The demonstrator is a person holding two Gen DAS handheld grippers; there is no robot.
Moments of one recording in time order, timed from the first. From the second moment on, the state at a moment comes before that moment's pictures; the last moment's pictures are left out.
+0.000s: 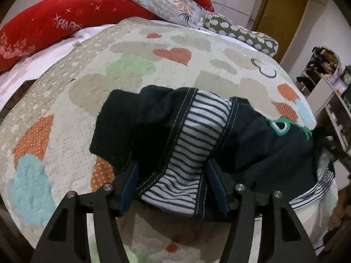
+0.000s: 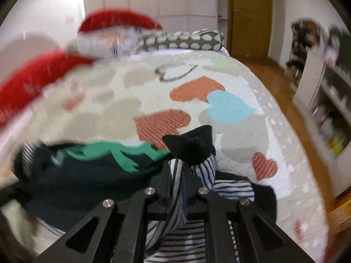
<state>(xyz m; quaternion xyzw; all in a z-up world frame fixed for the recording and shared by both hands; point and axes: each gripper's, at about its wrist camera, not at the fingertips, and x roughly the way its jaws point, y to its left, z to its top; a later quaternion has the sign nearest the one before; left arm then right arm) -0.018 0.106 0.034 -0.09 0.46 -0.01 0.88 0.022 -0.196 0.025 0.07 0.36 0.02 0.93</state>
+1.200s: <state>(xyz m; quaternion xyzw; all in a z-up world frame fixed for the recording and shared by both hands) -0.060 0.109 0.065 -0.18 0.46 0.00 0.87 -0.026 -0.325 -0.027 0.39 0.36 0.03 0.85</state>
